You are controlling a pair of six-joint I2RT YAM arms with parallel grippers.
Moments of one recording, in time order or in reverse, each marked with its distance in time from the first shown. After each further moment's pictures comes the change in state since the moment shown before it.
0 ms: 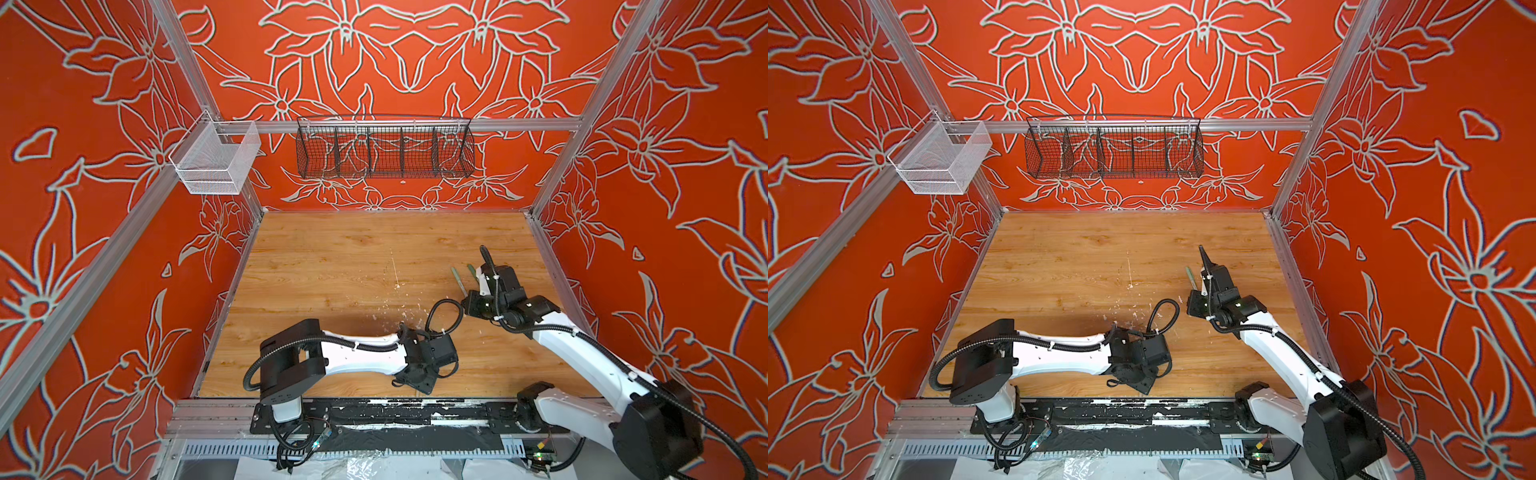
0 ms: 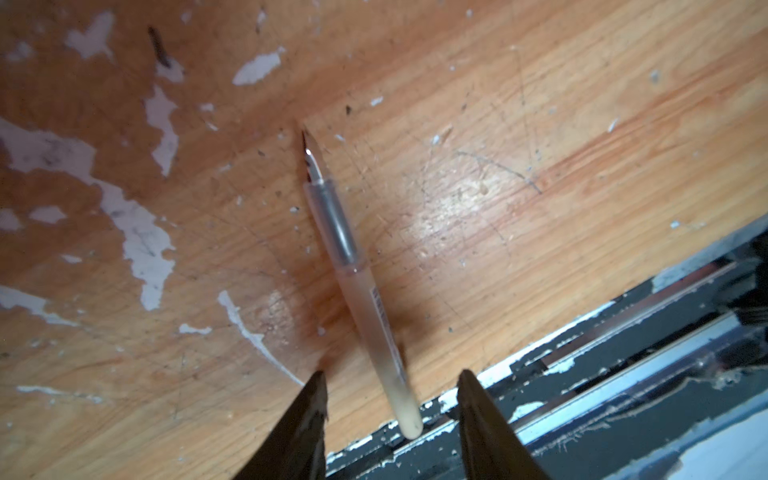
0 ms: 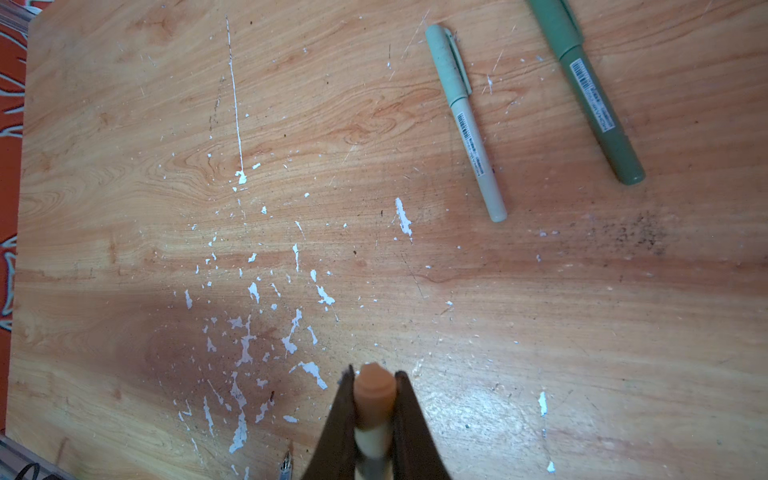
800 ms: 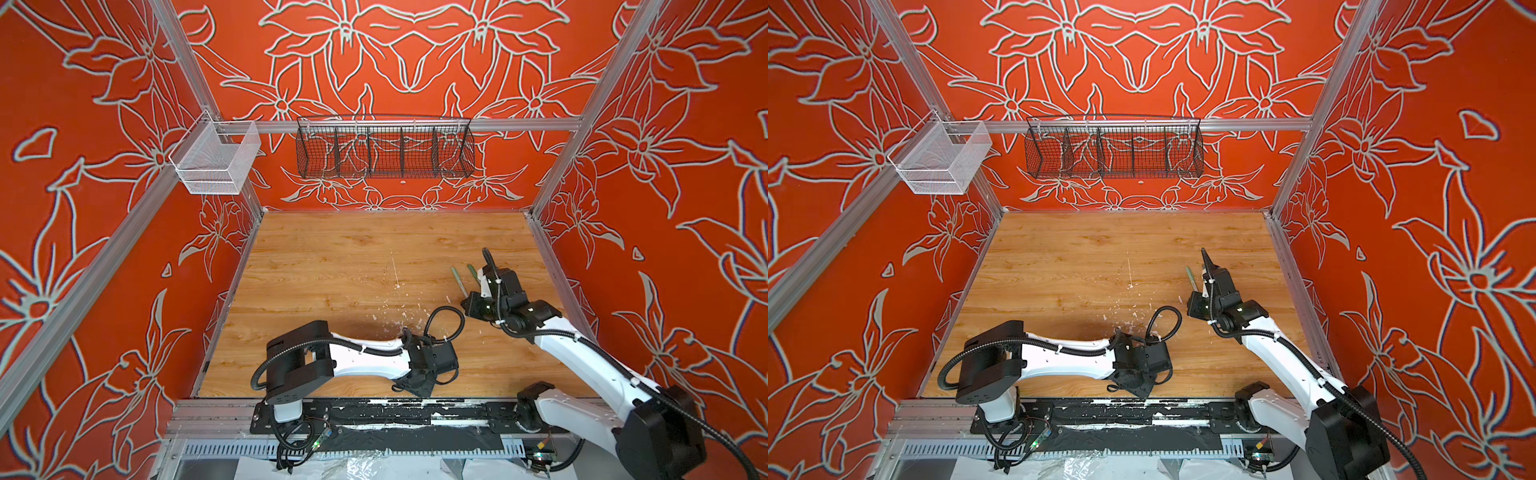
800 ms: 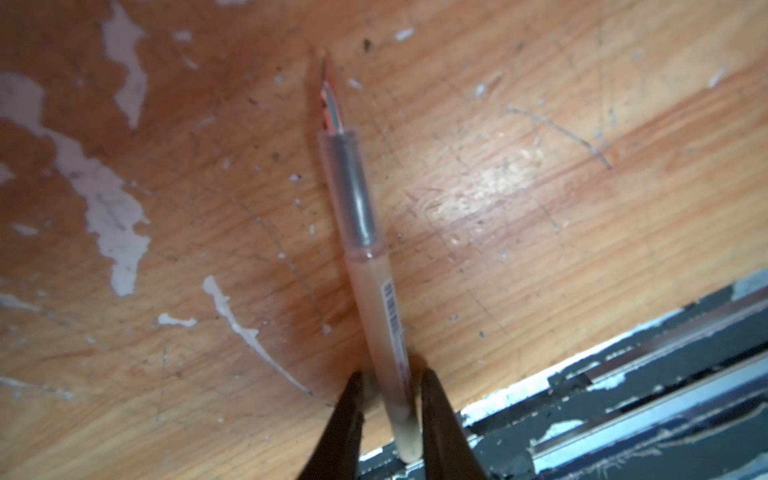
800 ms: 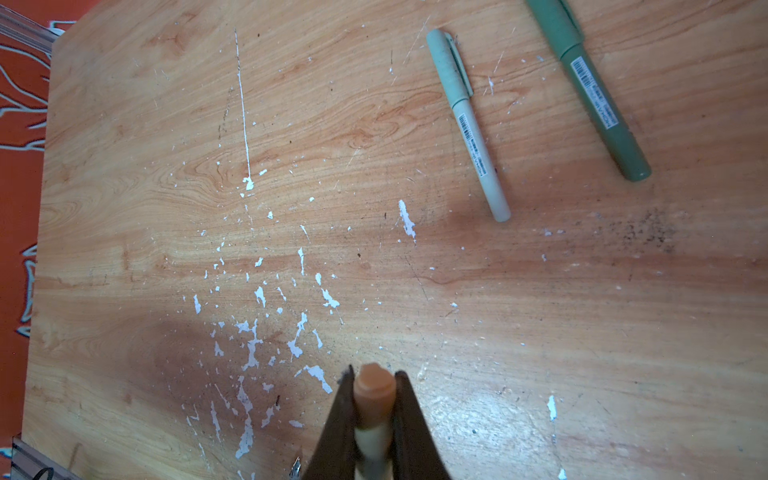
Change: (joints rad) left arm -0.018 0.026 -0.032 0.009 -0.017 -0.022; right arm 0.000 -0.031 -0.039 0.038 -0.005 0.026
